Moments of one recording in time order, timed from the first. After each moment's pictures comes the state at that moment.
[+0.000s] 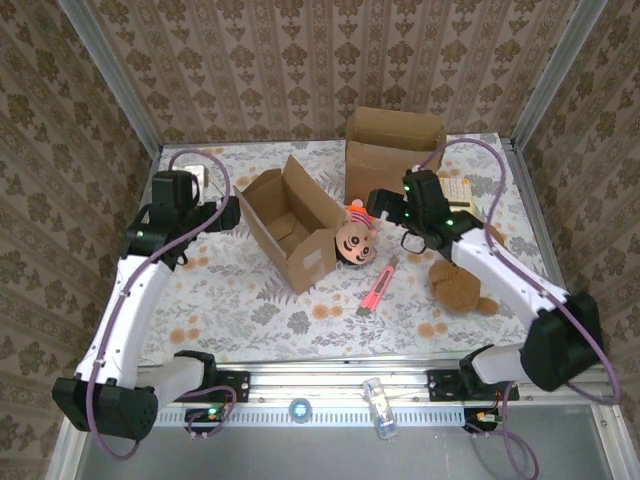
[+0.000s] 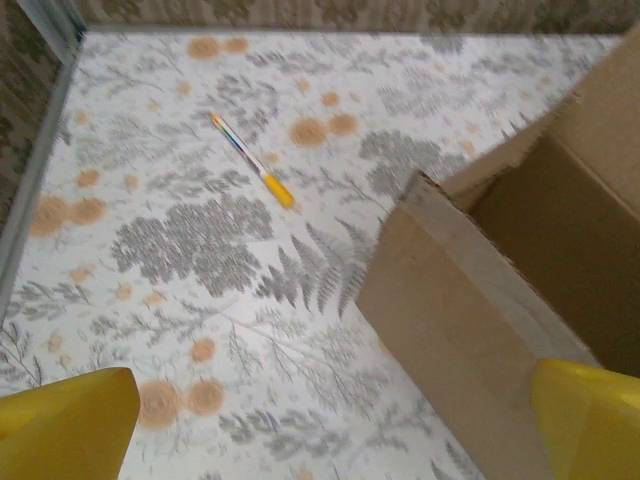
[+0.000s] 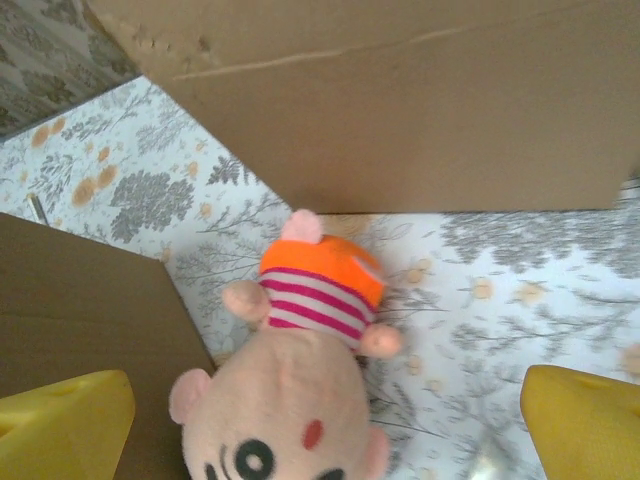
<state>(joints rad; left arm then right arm) -0.21 1.07 1.13 -0.73 -0.08 -0.15 0.39 1.31 1.04 -0.39 0.11 0.60</state>
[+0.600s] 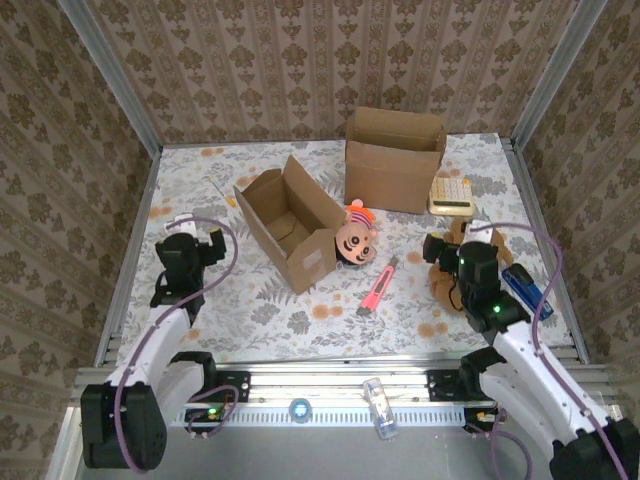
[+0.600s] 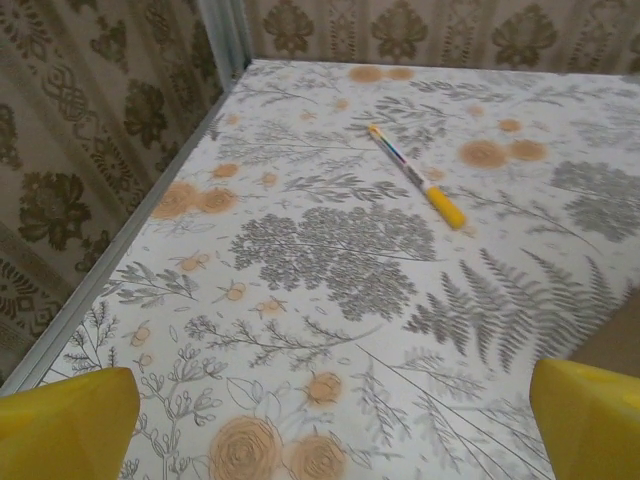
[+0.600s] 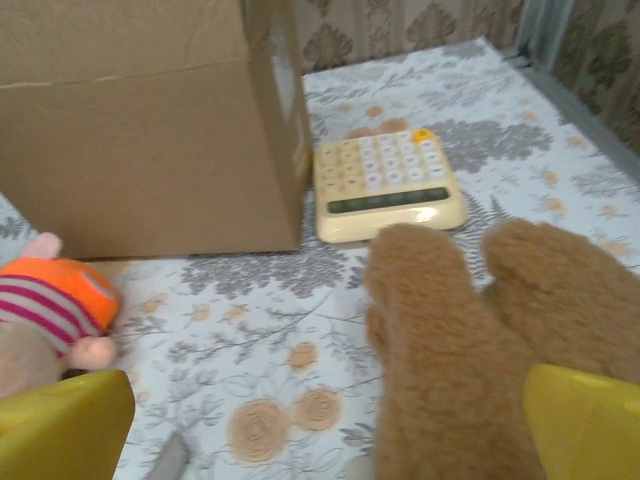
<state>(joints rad) -0.08 0.94 0.37 0.16 -0.26 -0.07 0.26 0.65 0.40 -0.16 0.40 0.28</state>
